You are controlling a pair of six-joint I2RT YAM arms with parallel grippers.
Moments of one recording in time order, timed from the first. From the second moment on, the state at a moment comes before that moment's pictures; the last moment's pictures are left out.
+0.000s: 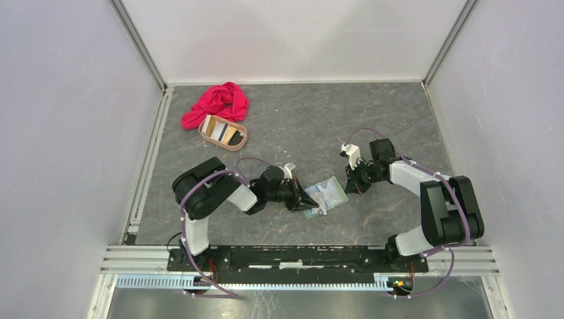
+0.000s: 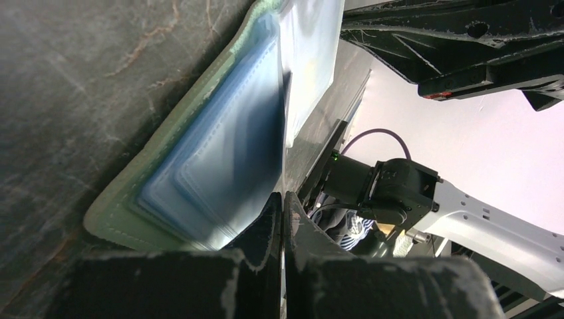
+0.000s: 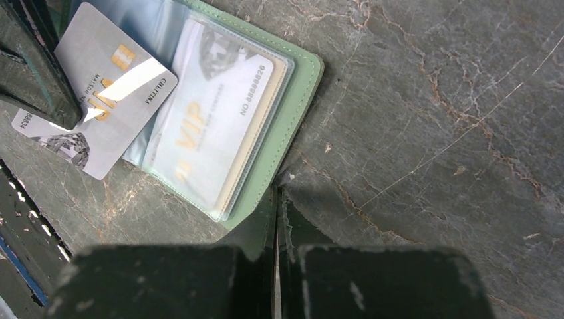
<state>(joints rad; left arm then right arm) -0.84 1.91 0.58 0.82 0.53 -1.34 0.16 1.49 0.67 -0.38 -0.63 -0.50</state>
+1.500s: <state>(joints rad) -0.82 2.00 0.60 0.98 0.42 -1.42 0.16 1.49 0.67 -0.38 -0.63 -0.50</state>
